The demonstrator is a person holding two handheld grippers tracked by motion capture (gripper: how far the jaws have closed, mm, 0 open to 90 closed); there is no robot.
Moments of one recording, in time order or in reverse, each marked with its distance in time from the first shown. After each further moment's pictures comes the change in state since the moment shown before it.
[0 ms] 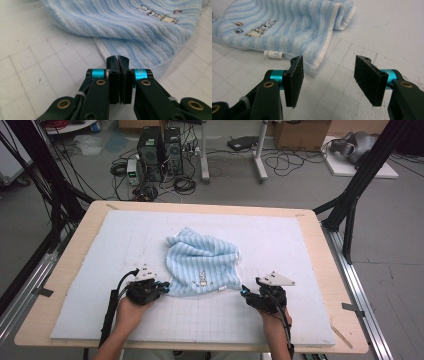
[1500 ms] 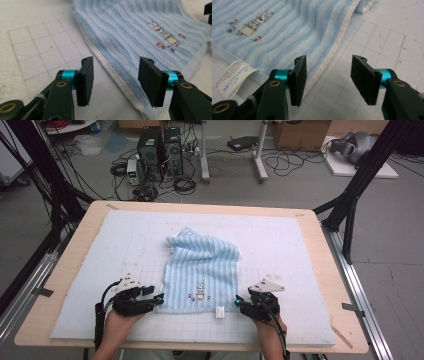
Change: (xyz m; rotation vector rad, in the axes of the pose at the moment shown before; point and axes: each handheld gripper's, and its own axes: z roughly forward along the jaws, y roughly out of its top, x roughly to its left) left arm -0.001 -0.021 -0.024 -0.041 -0.016 -0.101; right arm 0.026 -0.008 0.002 0.105 0.030 -0.023
